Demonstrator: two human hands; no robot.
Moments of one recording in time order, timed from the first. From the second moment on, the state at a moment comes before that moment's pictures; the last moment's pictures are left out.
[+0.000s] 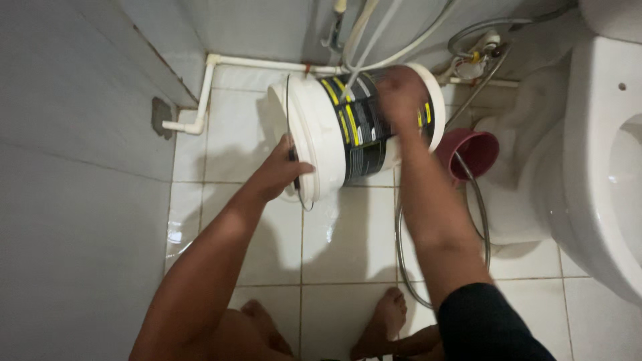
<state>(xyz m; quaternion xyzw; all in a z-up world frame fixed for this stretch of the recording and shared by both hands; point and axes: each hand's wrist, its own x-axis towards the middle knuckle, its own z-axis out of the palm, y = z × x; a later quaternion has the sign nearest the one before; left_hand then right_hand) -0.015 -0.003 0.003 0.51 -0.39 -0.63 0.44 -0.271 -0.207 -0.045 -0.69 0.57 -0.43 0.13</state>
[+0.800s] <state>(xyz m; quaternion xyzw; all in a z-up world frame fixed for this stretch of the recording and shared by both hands) 0.011 0.019 0.016 0.63 -0.51 -0.50 0.31 -0.229 -0.085 -0.021 -0.82 0.40 -0.42 0.02</state>
